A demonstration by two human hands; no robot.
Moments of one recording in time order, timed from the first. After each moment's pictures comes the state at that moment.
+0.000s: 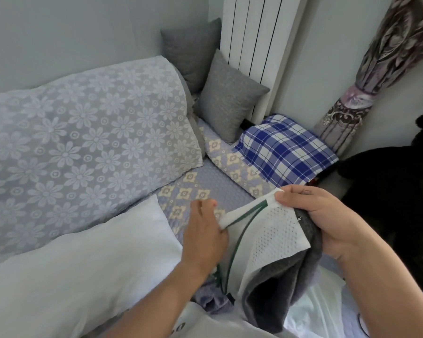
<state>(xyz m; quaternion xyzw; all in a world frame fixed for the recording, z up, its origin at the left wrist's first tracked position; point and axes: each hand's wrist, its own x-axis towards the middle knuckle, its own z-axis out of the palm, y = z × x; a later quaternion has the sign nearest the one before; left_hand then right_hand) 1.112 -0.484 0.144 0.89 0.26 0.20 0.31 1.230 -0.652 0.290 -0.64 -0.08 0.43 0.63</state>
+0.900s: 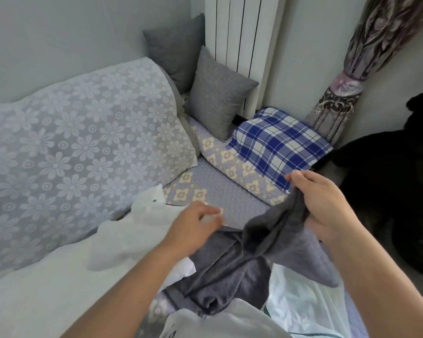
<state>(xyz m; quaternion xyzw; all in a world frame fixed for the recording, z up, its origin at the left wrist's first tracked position) 1.122 -0.450 0.175 0.85 0.22 0.00 0.48 1.273 -0.657 0.245 -0.73 0.01 0.21 0.65</state>
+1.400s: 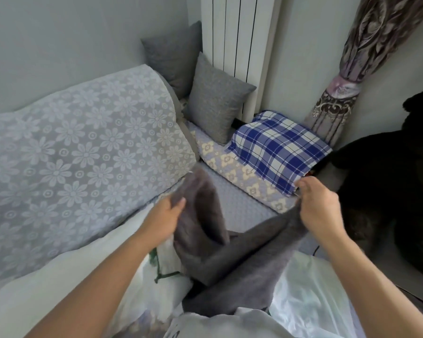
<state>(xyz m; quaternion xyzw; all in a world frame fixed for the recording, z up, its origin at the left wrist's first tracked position) 1.122 -0.394 0.178 0.83 0.30 0.08 0.46 1.295 -0.674 0.200 -0.92 -0.12 -0.03 0.36</state>
